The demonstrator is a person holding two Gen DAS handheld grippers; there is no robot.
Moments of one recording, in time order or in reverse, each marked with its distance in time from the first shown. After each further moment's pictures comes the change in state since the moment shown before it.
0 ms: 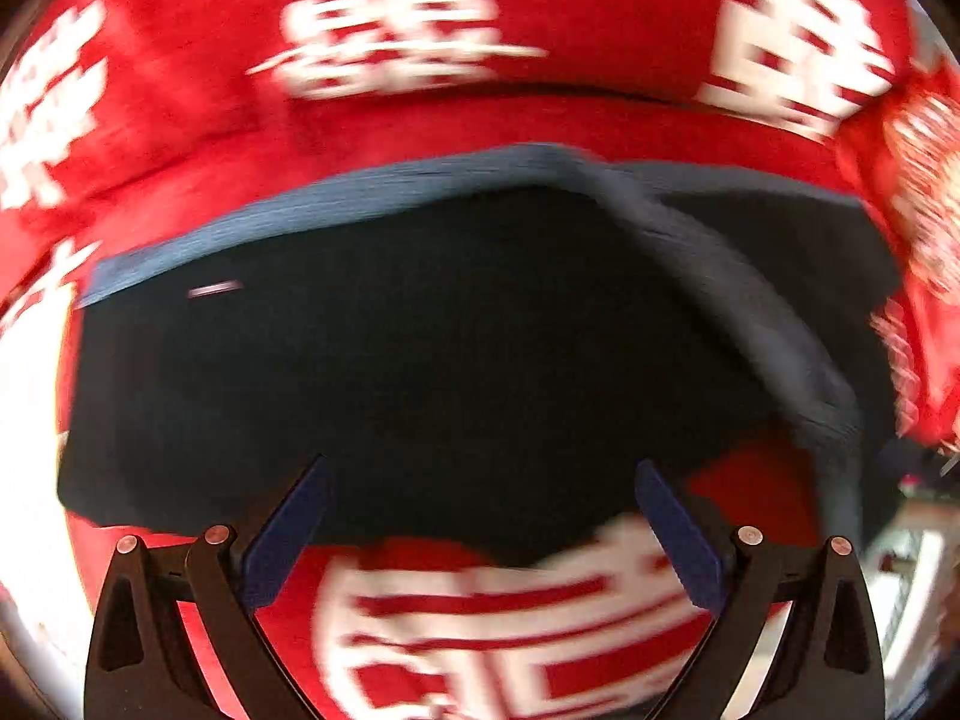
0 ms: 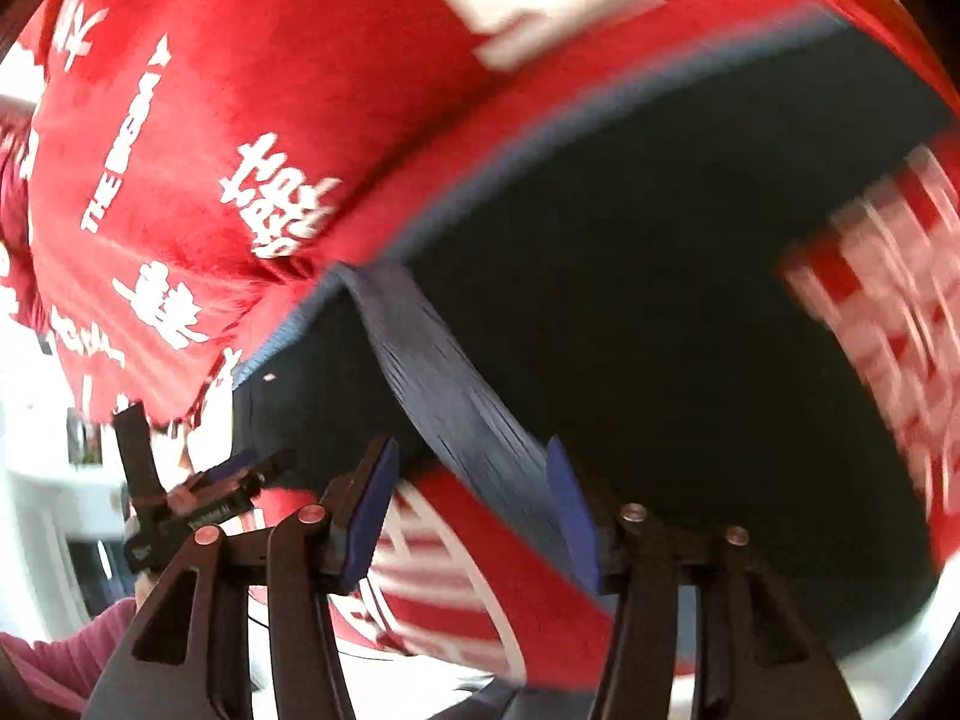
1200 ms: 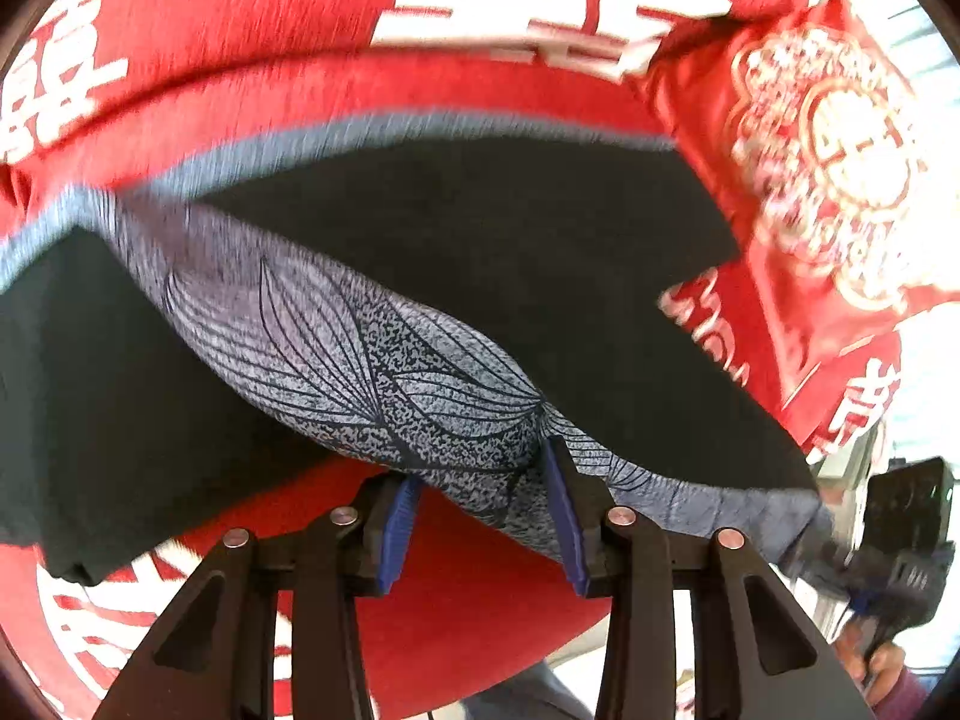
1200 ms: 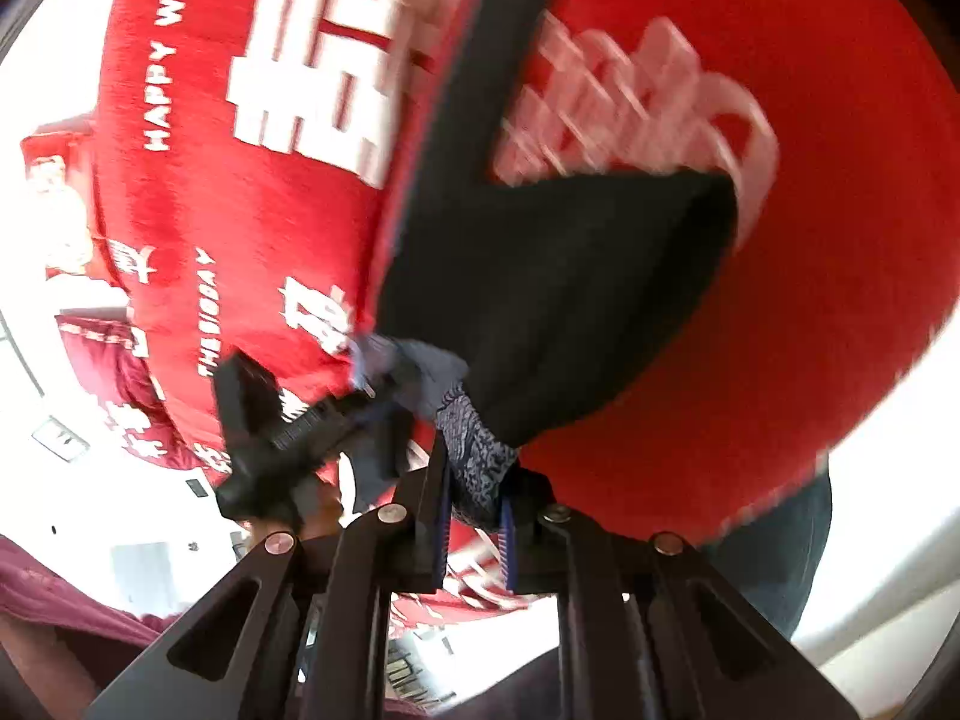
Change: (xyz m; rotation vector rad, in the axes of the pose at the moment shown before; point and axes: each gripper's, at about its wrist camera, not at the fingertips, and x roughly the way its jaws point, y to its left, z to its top) left arm 0.031 -0.192 0.047 0.028 0.067 -0.285; right arm -0.099 -0.147 -0.020 0.268 -0.132 0.395
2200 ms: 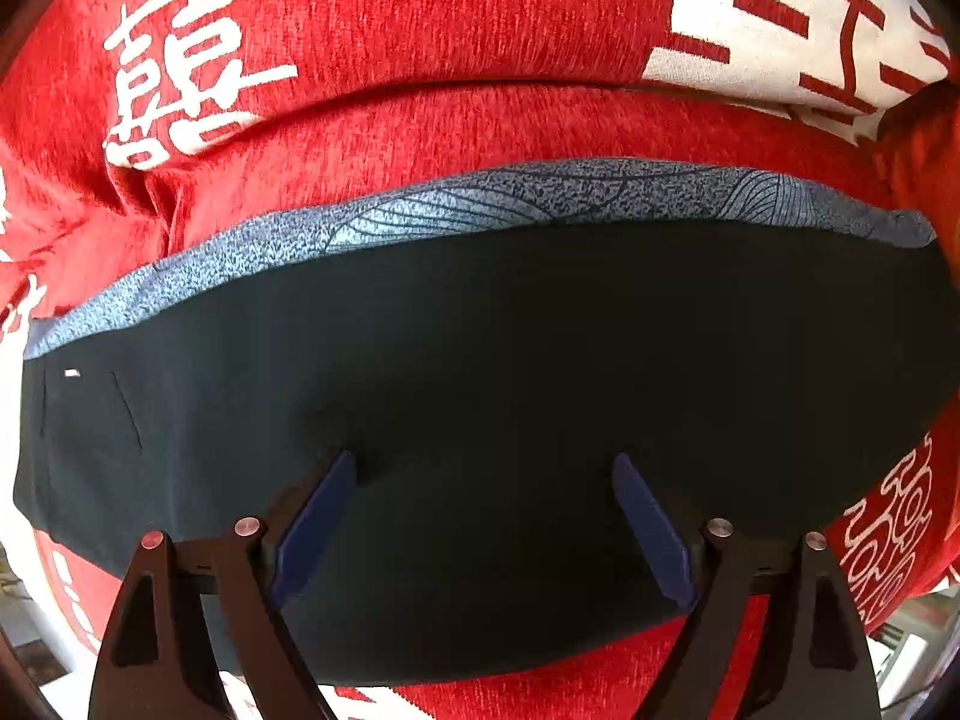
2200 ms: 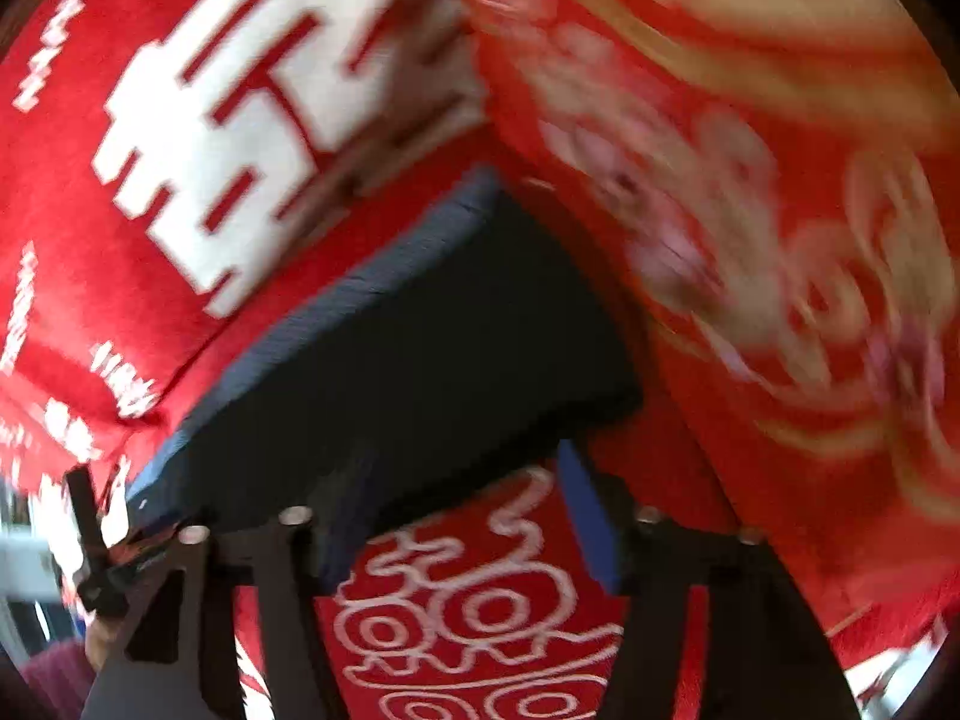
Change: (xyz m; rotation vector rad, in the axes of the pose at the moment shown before) left arm 0.028 0.098 0.047 -0.151 -0.023 0.434; right arm 0.053 0.032 0.196 -0.273 -0.045 -0.617
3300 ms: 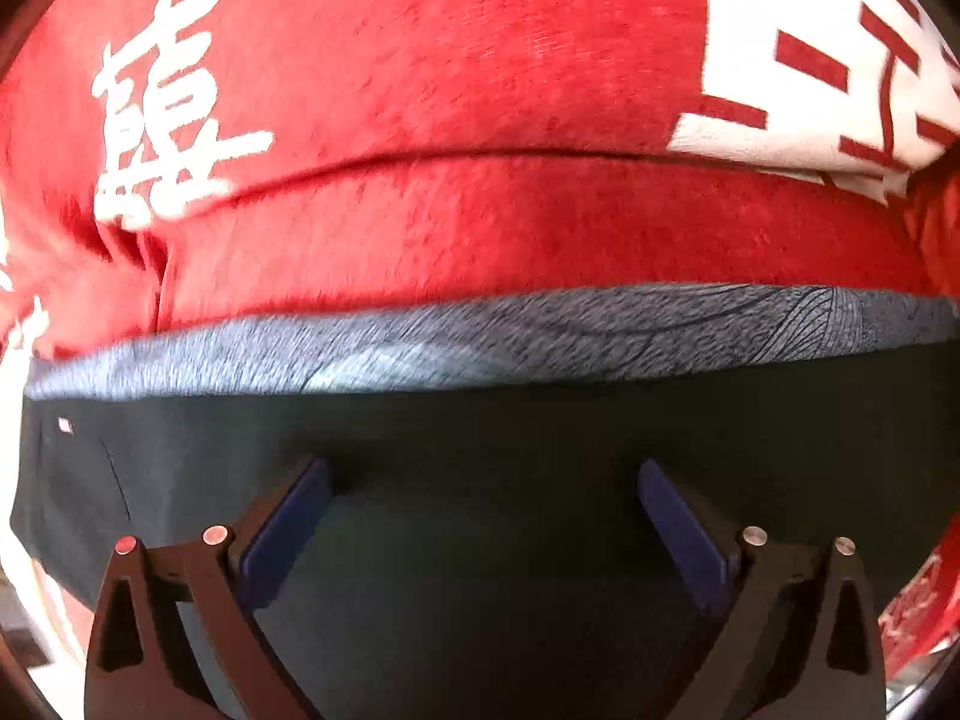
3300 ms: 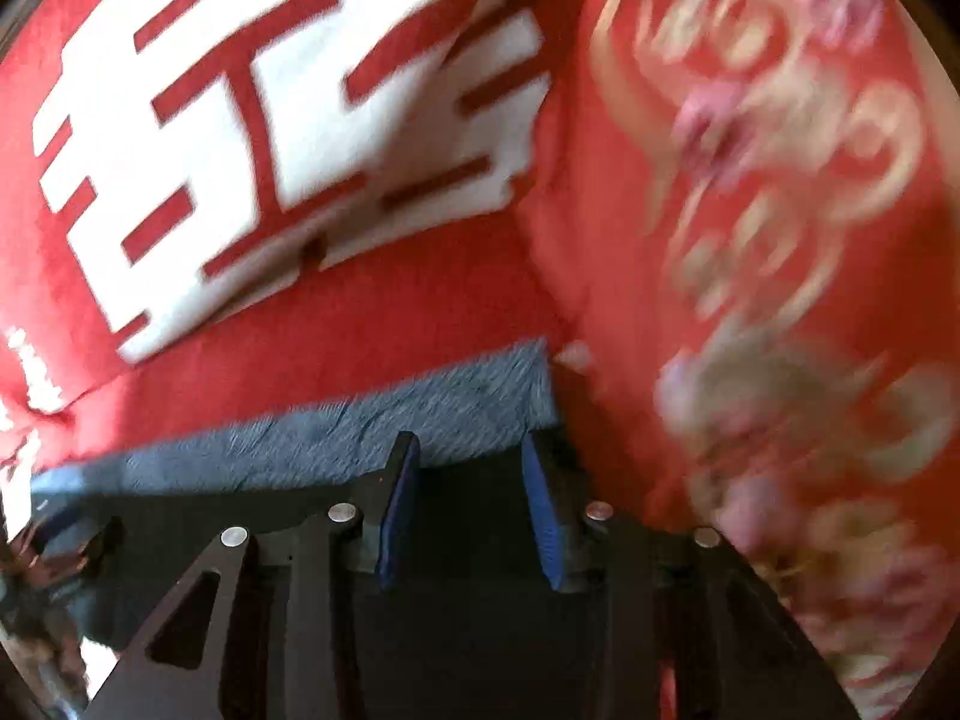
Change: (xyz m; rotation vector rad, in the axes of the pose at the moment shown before) left arm 0.017 0.006 0.041 -0.051 -0.070 0.038; right arm 0.043 0.058 0.073 -0.251 -0.111 -0.200
